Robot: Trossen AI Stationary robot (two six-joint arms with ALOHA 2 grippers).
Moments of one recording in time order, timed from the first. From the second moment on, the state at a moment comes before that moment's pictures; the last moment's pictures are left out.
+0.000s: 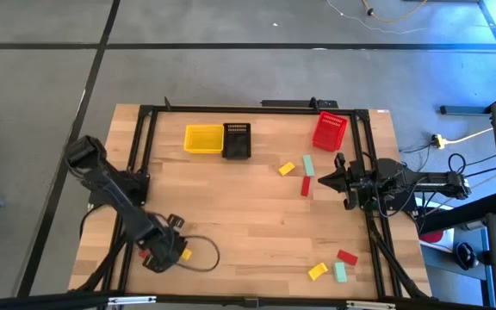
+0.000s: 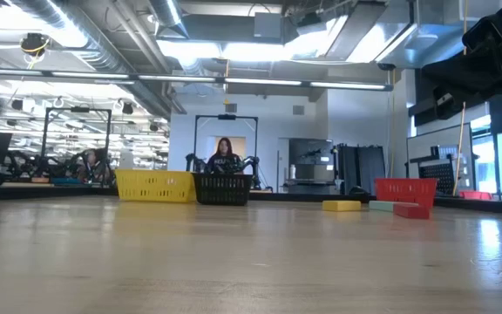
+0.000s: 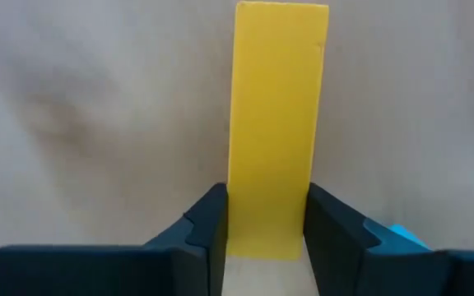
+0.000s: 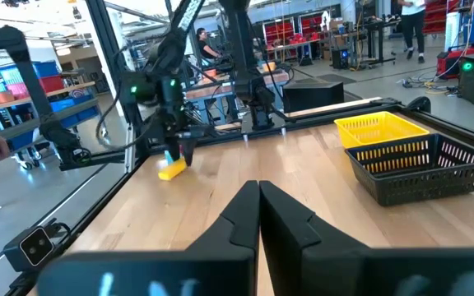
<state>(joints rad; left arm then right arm) -0.84 1.51 0.80 -0.60 -0.03 -0.48 0.01 0.00 0.02 0.01 -0.05 0.20</state>
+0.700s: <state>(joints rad) 0.04 0.84 0.78 -0.27 -0.06 -0.11 0.01 0.00 0.02 0.01 -0.05 0.20</state>
